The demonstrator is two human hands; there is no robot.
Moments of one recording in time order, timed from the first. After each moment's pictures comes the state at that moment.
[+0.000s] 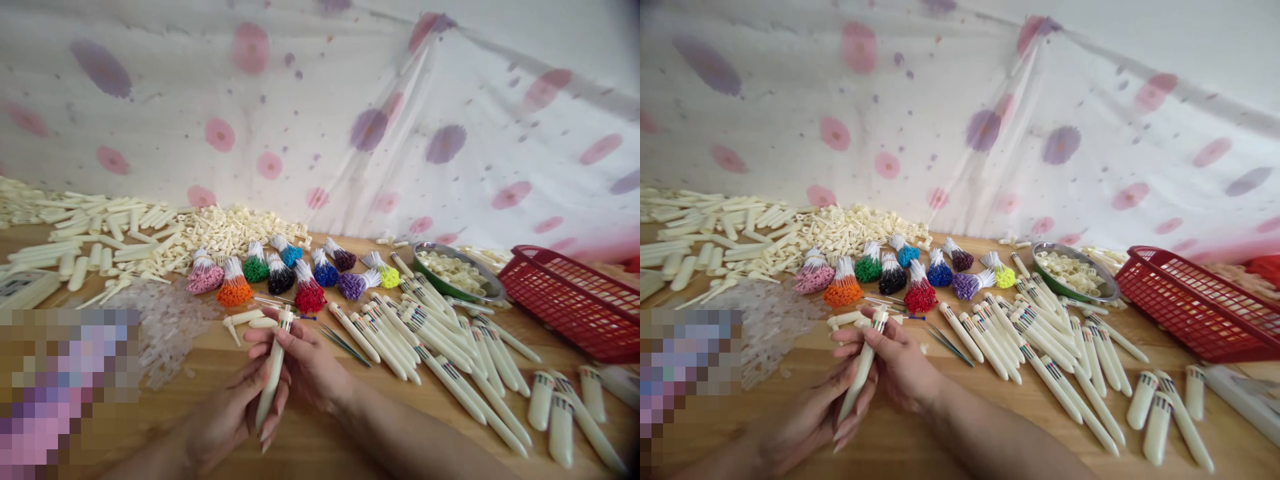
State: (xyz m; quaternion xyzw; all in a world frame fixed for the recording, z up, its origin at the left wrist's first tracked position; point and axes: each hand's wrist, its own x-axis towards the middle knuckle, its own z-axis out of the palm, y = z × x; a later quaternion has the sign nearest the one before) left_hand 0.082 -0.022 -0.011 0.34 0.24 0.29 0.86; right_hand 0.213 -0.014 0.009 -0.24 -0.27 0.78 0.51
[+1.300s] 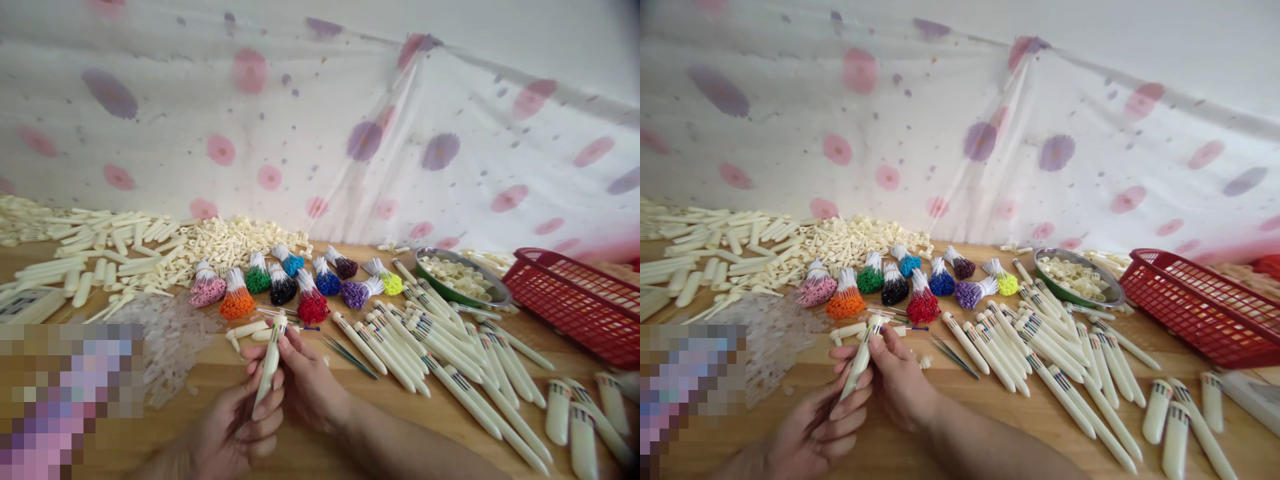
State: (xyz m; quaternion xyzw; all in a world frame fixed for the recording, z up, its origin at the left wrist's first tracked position) left_hand 0.072 -0.011 -0.017 0.12 0.09 0.24 0.96; right_hand 0.199 -0.014 0.000 -0.26 -0.27 0.75 0.54
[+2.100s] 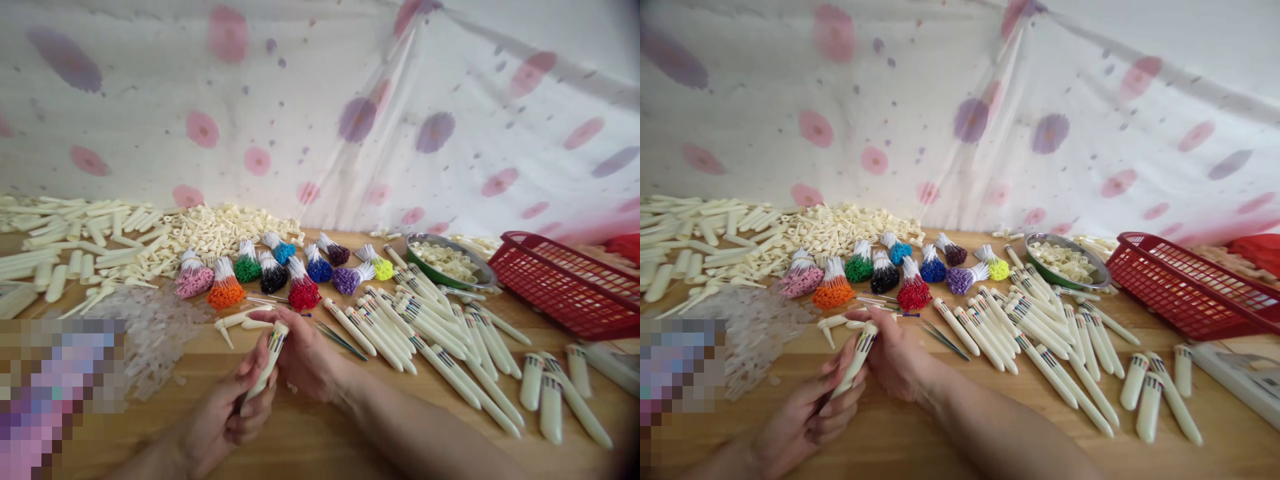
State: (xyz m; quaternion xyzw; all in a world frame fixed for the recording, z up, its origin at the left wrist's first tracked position) left_hand 0.070 -0.010 -0.024 0.24 0.18 0.23 0.93; right_hand 0.218 -0.001 0.011 -0.23 -0.29 0.81 0.46
